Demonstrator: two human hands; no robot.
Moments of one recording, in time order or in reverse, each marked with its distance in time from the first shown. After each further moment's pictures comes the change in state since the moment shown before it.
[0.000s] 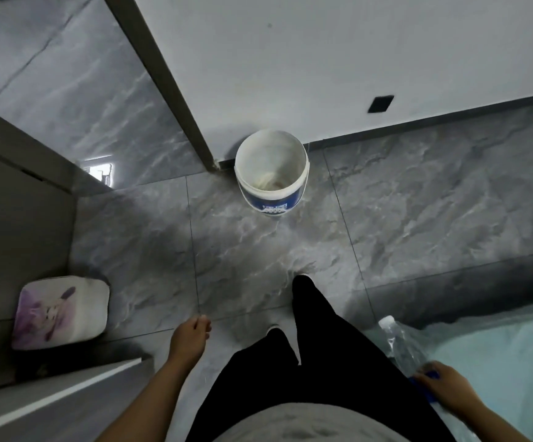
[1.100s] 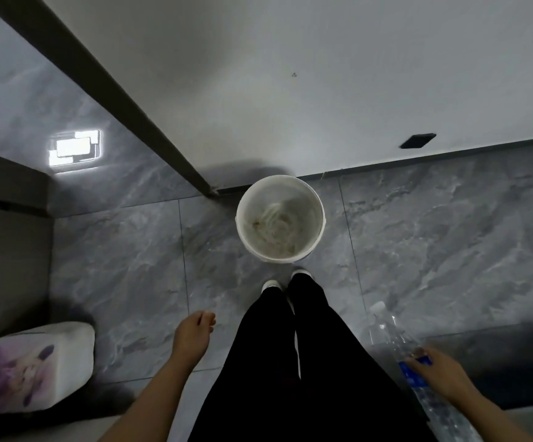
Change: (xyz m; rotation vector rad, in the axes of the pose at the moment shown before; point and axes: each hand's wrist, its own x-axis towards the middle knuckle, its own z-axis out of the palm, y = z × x) left_hand 0.222 0.253 -0.032 -0.011 -0.065 -0.104; right_hand 0.148 -0.301 -0.156 -0.090 -0.099 -0.053
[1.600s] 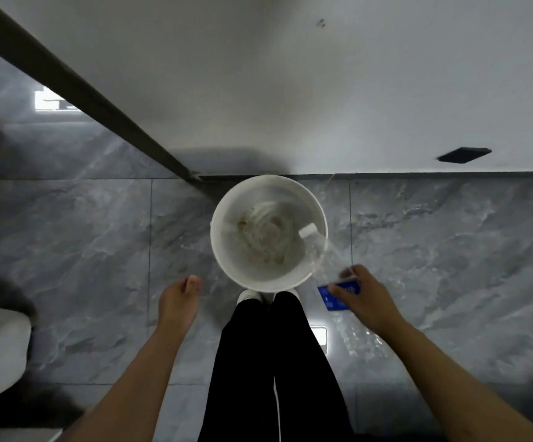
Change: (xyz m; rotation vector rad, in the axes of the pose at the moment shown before) left_hand 0.178 0.069 0.088 0.044 0.254 -0.019; right_hand 0.183 -0.209 -0.028 0.059 0.008 -0.373
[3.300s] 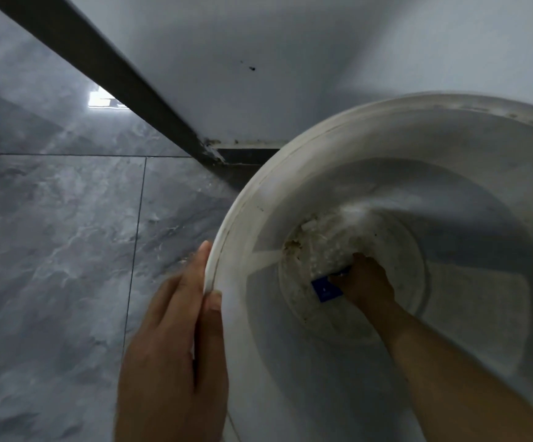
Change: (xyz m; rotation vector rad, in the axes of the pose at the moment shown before) left_hand 0.190 -0.036 0.126 0.075 0.359 0.597; right_hand 0.441 0.078 0.267 -0.245 -0.056 0.034
